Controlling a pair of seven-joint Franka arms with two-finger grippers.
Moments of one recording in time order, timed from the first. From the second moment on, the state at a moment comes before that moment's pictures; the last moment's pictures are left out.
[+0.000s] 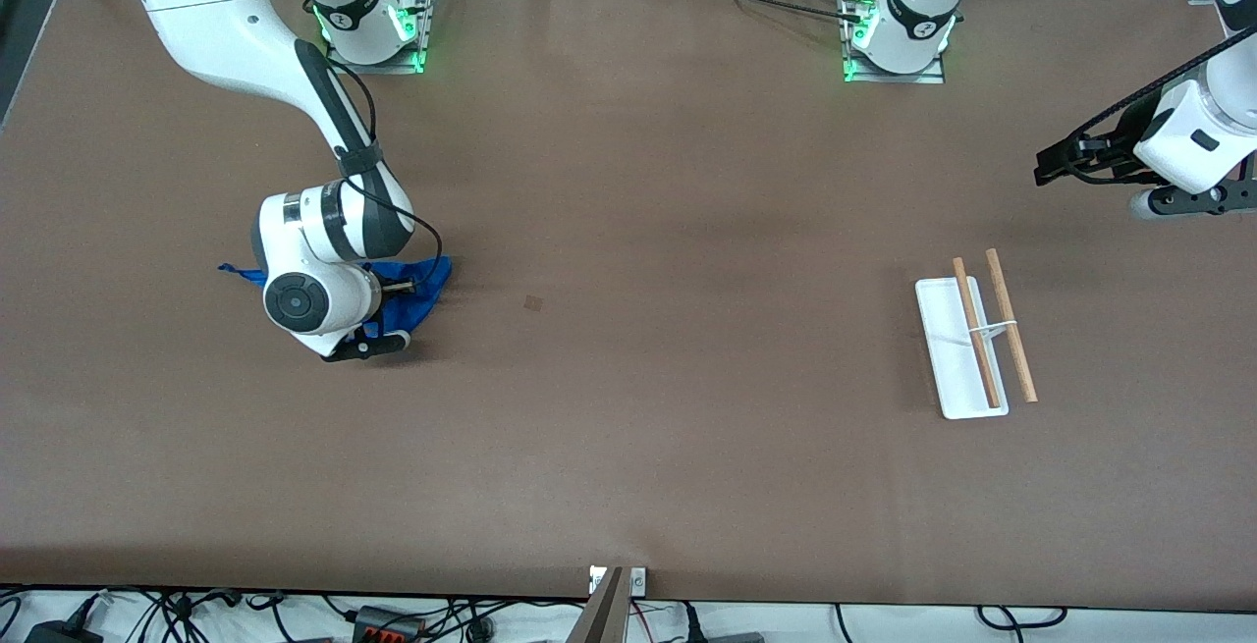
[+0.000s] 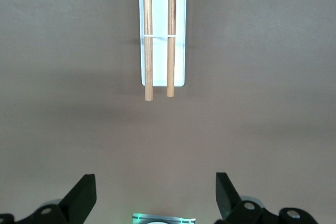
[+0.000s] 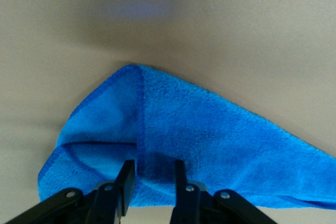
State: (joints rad) left arm 0.17 -0.06 -0.15 -1.82 -0.01 1.60 -0.08; right arm 0.28 0.62 -0.06 -1.77 -0.01 2.02 0.05
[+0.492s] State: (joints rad) left arm 0.17 -0.06 -0.15 -1.82 -0.01 1.60 -0.07; right arm 0.28 0.62 -0.06 -1.77 -0.01 2.02 0.05
